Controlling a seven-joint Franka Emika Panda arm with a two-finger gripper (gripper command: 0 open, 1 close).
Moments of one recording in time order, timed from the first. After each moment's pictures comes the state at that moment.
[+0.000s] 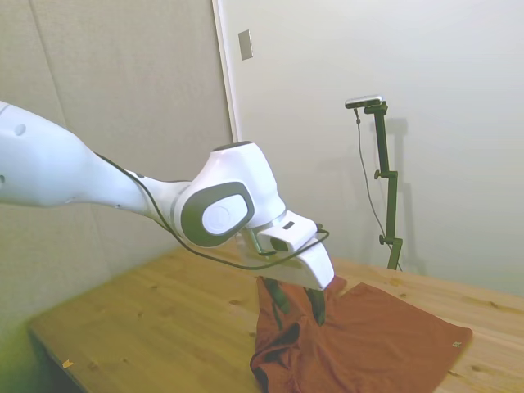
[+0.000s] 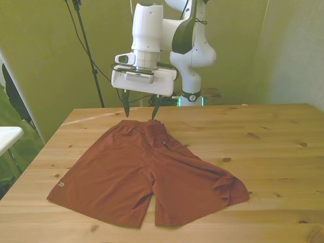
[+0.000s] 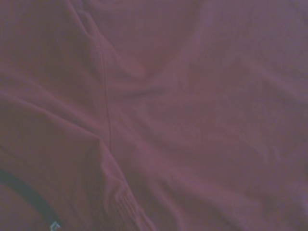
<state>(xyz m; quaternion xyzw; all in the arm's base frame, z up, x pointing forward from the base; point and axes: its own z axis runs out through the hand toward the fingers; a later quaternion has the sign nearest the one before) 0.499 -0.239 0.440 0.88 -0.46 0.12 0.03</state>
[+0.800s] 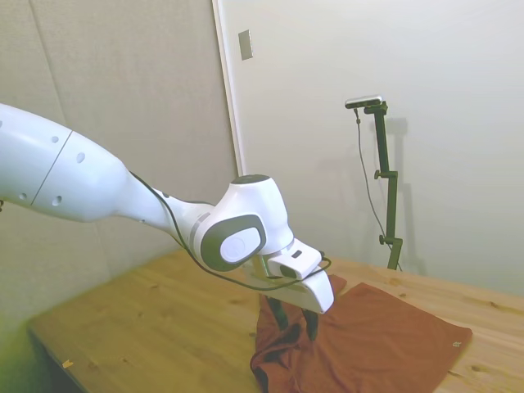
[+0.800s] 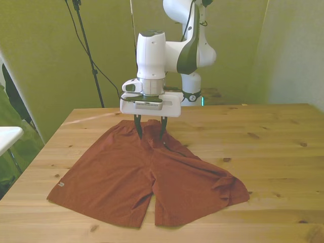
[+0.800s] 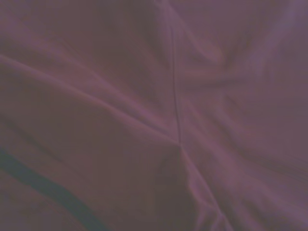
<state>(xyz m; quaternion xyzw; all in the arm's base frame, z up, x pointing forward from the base) 0.522 -0.211 0.387 0.89 -0.43 0.10 0.01</state>
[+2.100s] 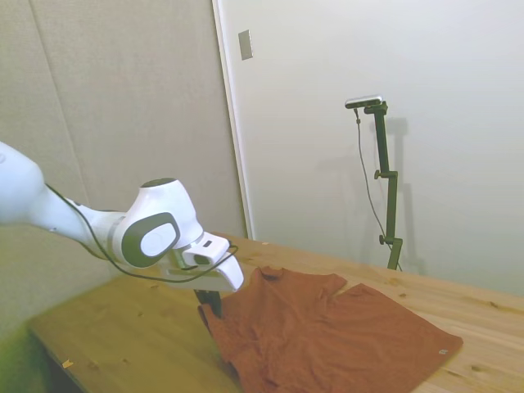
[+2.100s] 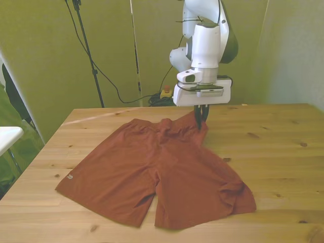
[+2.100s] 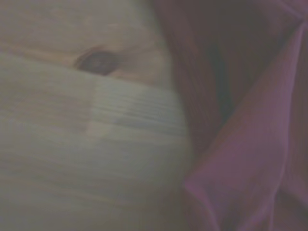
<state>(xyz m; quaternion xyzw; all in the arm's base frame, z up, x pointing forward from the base) 0.458 -0.012 0.389 0.95 -0.28 0.11 0.00</state>
